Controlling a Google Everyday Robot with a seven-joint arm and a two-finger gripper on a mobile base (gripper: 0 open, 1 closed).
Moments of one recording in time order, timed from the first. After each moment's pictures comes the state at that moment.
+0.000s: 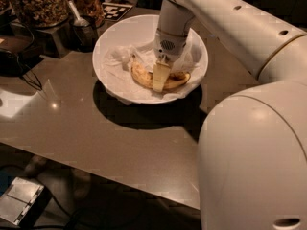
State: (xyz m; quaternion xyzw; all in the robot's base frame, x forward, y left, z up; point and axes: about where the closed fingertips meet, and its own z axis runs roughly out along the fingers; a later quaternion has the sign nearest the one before) arm 0.614 -0.033 0.838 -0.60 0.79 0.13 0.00
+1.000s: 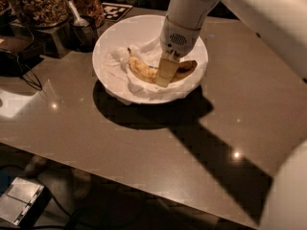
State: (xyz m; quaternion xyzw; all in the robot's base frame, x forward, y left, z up) arm 0.571 -0.036 0.891 -0.62 0.77 0.10 0.08
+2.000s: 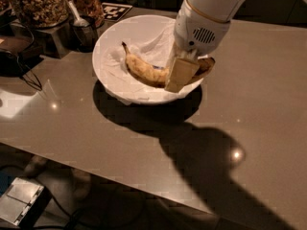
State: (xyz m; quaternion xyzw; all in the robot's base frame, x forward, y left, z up) arm 0.492 -0.045 0.950 -0.67 0.72 0.09 0.13
